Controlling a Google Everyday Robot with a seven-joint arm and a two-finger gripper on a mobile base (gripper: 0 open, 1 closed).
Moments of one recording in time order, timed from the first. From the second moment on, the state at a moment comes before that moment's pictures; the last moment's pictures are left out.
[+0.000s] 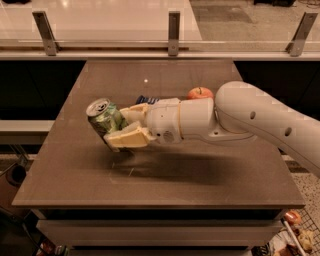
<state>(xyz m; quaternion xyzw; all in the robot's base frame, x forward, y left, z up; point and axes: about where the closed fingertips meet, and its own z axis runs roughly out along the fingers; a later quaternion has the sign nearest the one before) 0.489 0.091 0.888 -0.53 0.59 0.37 0.48</state>
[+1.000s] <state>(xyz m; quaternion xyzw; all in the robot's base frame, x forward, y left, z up) 0.498 0.108 0.858 -0.49 0.60 0.40 0.49</state>
